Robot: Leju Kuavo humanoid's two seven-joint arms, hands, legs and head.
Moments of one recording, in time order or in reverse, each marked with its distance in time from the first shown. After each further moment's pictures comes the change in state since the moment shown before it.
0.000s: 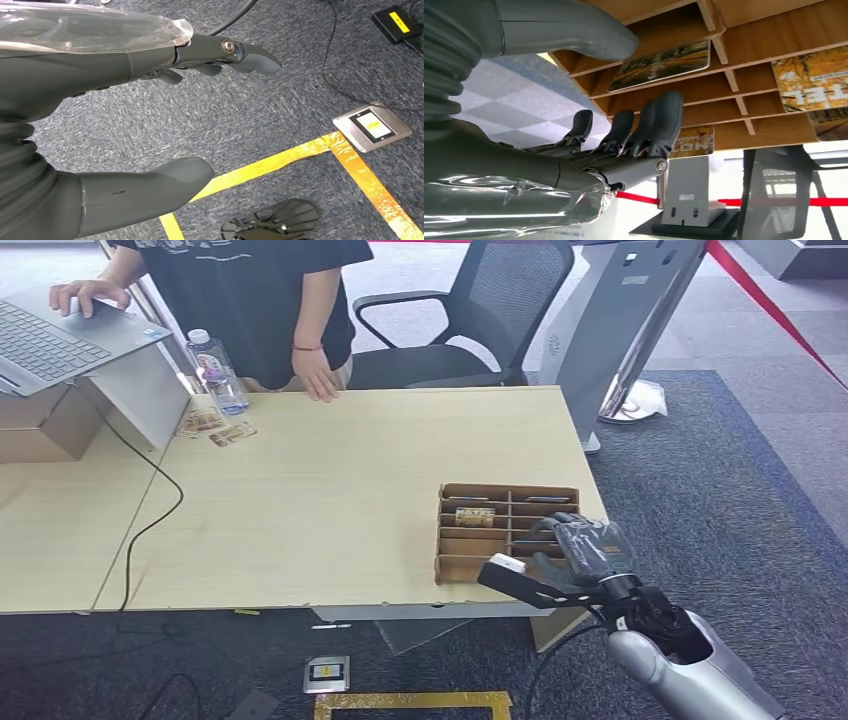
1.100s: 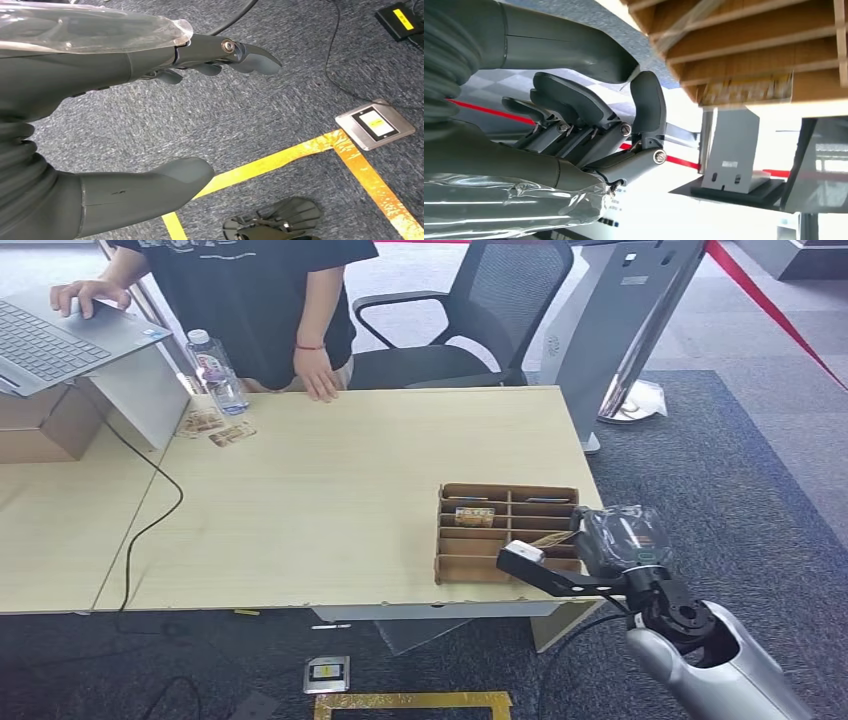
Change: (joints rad) left arm 0.006 -0.002 0.000 0.000 0.007 -0.002 0.000; right arm 0.014 -0.037 -0.044 -0.148 0.148 0.094 0.136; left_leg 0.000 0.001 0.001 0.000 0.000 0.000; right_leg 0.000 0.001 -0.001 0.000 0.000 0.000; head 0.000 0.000
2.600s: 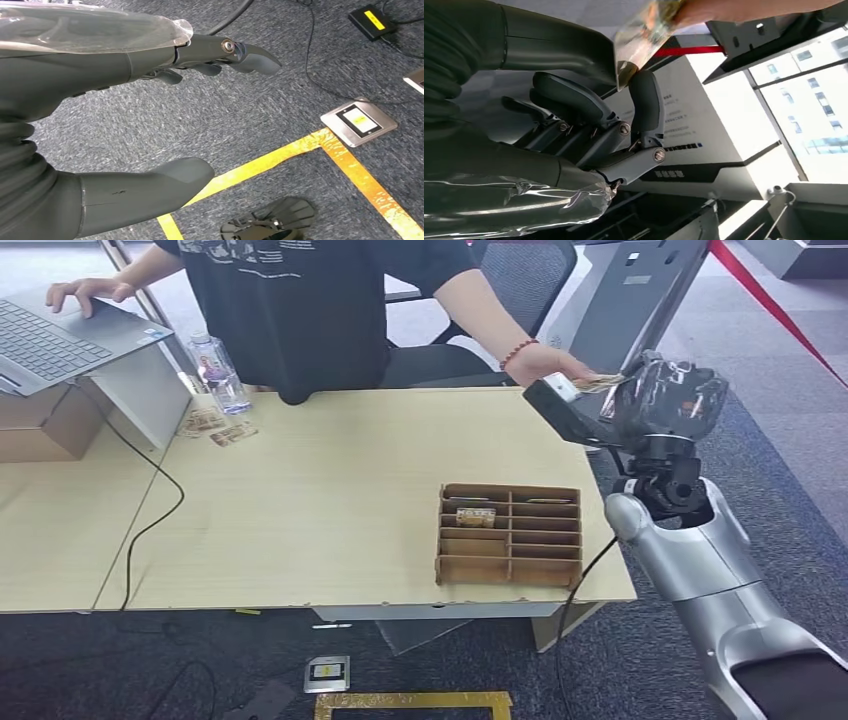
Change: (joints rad) left arm -0.046 -0.023 -0.031 0.000 -0.065 -0.010 0.057; right arm -0.530 0.142 -0.056 0.391 0.099 -0.395 0.111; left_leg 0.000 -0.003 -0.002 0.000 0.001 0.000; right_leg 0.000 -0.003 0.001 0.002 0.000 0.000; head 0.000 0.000
